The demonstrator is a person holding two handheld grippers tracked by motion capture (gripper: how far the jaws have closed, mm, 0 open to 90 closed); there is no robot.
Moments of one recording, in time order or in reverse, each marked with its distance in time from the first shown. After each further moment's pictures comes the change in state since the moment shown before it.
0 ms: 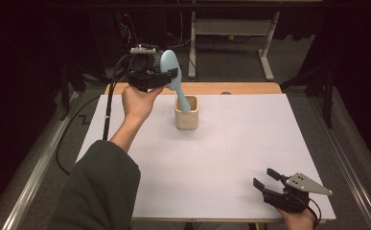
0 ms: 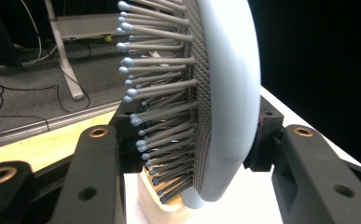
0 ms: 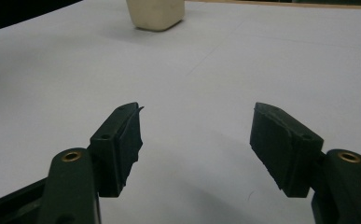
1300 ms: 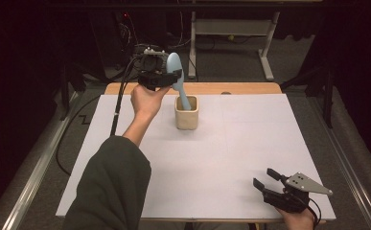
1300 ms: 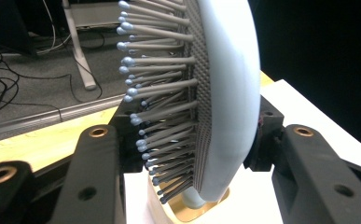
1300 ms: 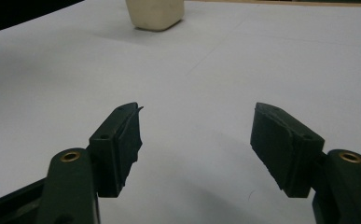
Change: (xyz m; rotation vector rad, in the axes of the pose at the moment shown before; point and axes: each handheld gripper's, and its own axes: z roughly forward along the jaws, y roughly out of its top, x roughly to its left) left arm 0.005 -0.005 0.039 0.042 0.060 -0.013; right arm -0.001 -0.001 0.001 -0.002 0.003 0.010
